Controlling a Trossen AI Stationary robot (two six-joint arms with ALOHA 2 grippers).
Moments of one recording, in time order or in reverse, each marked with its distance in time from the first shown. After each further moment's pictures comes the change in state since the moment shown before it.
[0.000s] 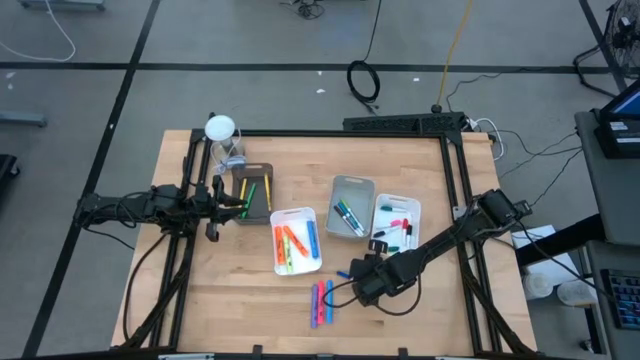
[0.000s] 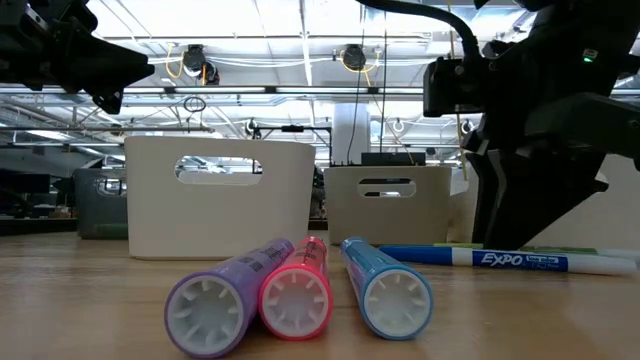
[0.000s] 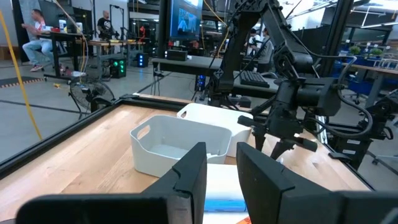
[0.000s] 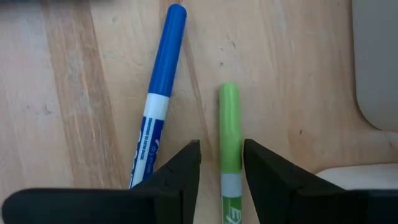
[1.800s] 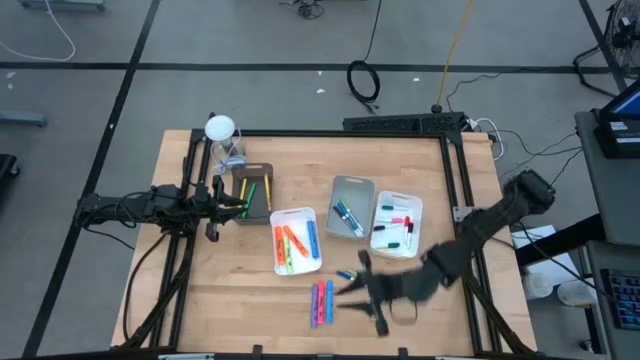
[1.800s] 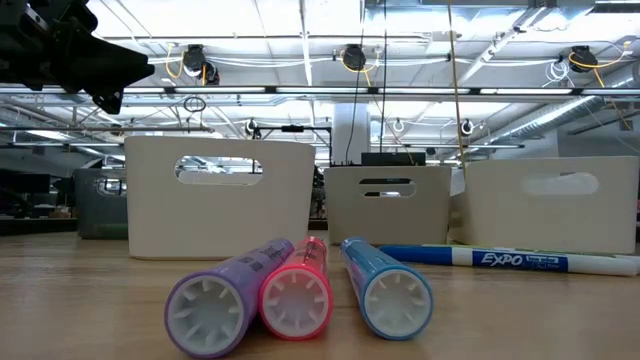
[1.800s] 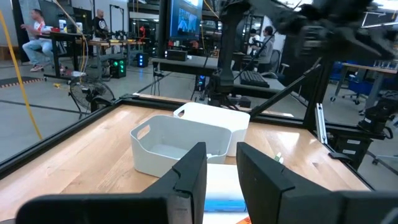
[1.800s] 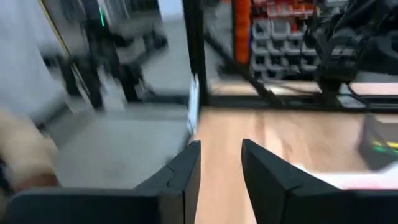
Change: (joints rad) left arm 0.000 0.000 0.000 0.000 0.000 0.000; right arm 0.111 -0.360 -0.003 0.809 0.049 -0.449
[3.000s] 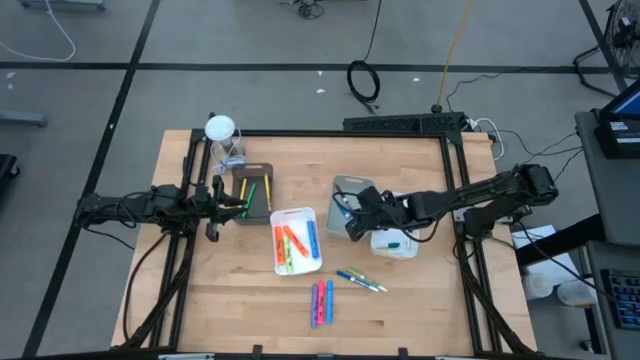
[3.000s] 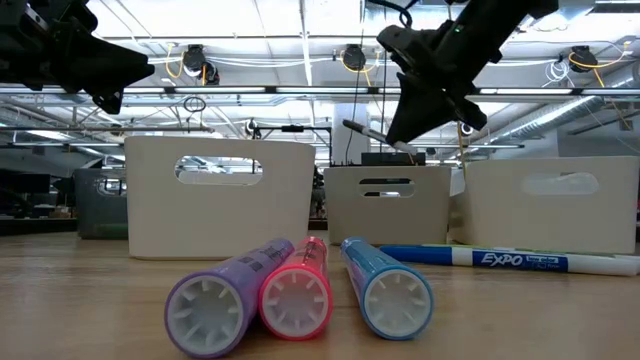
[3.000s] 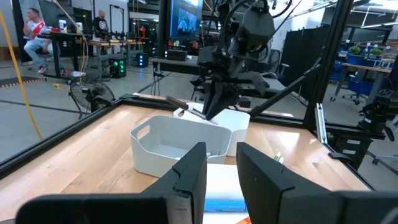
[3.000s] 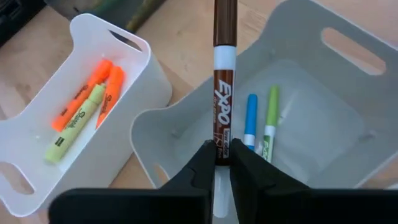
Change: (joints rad) left arm 0.000 0.000 0.000 0.000 0.000 0.000; right arm -0.488 -0.061 -0.140 -0.626 0.024 0.666
